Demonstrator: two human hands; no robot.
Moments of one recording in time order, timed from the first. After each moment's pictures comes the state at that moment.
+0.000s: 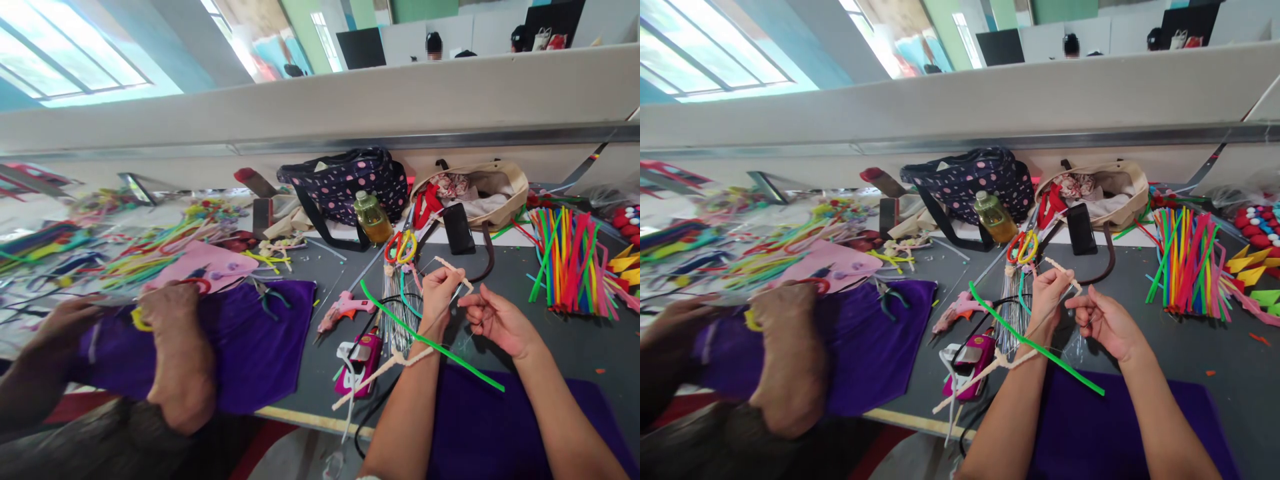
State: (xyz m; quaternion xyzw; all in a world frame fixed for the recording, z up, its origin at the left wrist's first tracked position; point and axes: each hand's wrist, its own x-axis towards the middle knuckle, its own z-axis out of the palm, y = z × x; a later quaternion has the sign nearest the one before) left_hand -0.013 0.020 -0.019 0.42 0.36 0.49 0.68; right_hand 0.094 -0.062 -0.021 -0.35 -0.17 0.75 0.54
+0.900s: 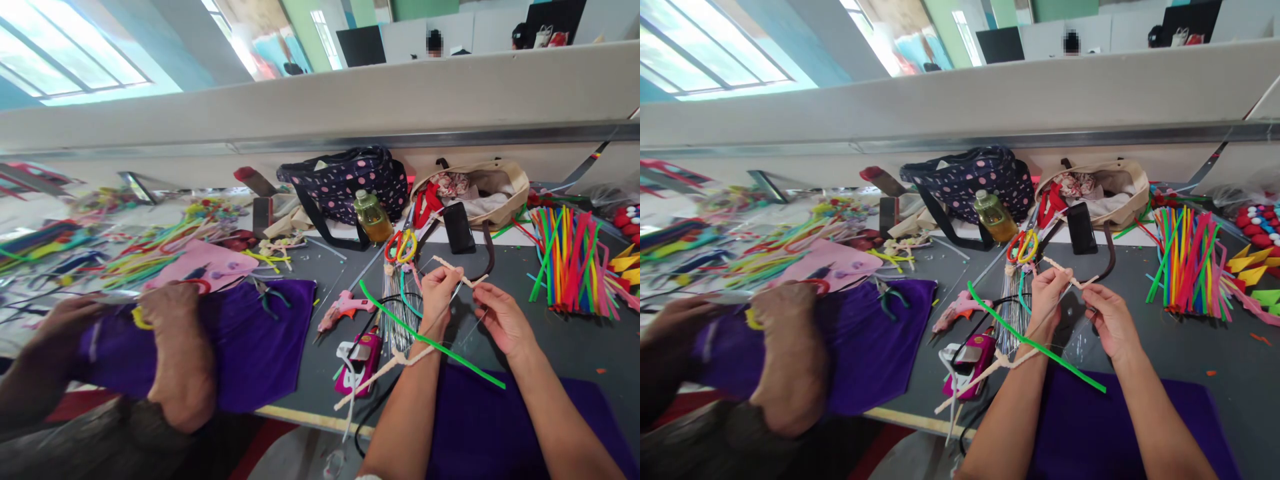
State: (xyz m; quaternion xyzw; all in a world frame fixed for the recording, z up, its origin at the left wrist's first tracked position) left_hand -0.012 0.020 -0.020 0.41 0.36 0.51 0.67; right_hand 0.083 -0.058 -0.023 -0.49 -0.12 0.57 0.65
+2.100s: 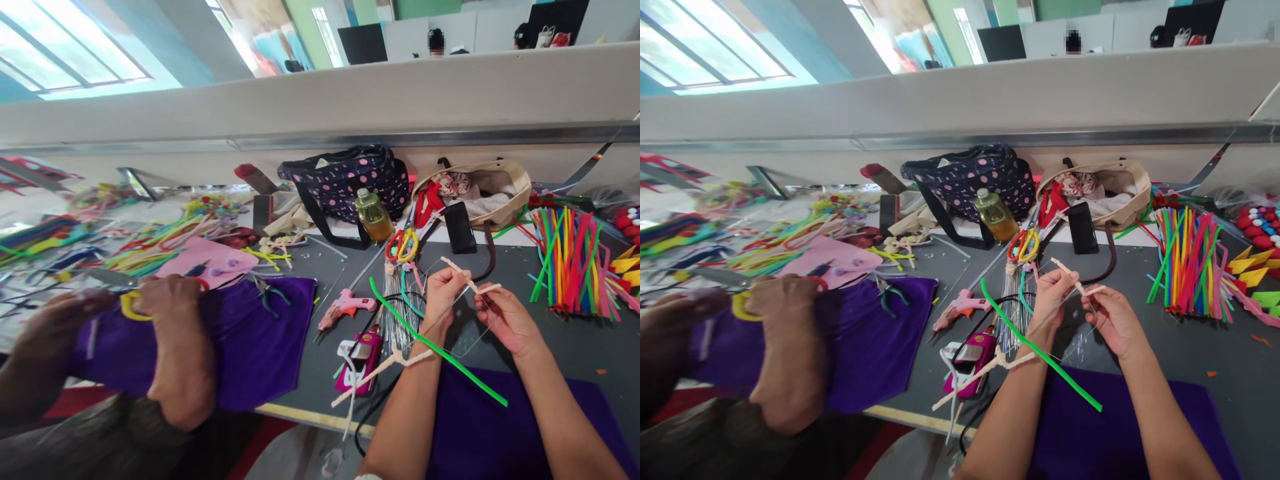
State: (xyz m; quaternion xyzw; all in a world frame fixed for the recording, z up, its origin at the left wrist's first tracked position) left_hand -0.012 0.016 -0.016 0.40 0.34 0.46 0.71; right_hand 0.091 -0.063 -0.020 -0.41 -0.14 0.62 0.65
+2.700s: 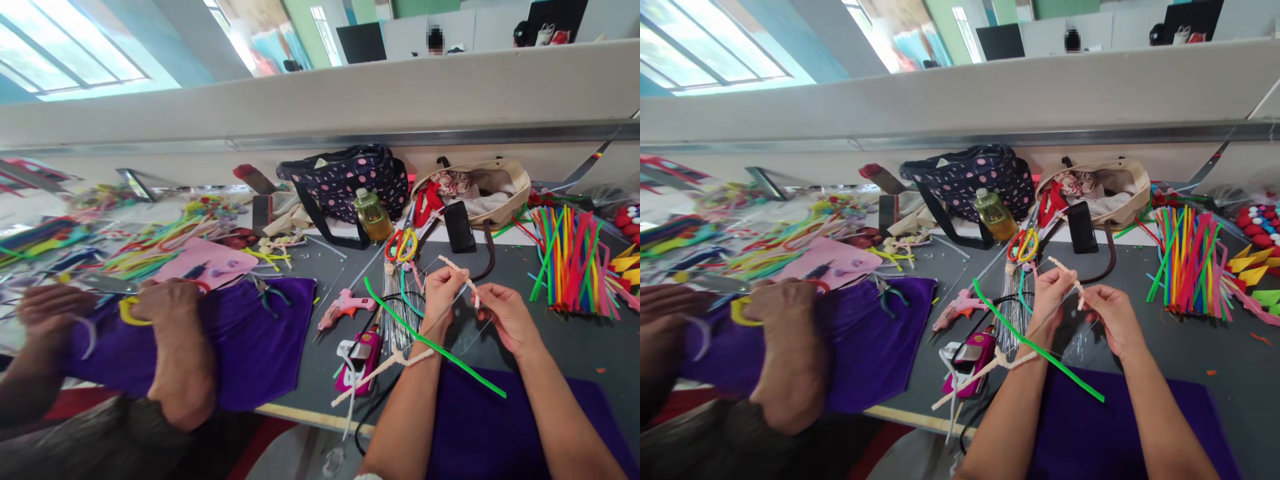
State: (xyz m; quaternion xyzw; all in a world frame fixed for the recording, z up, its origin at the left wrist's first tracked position) left_hand -0.012 0.016 -0.015 0.42 0.34 0.49 0.69; right_hand 0.087 -0.063 -0.012 -0.49 -0.25 0.55 0.63
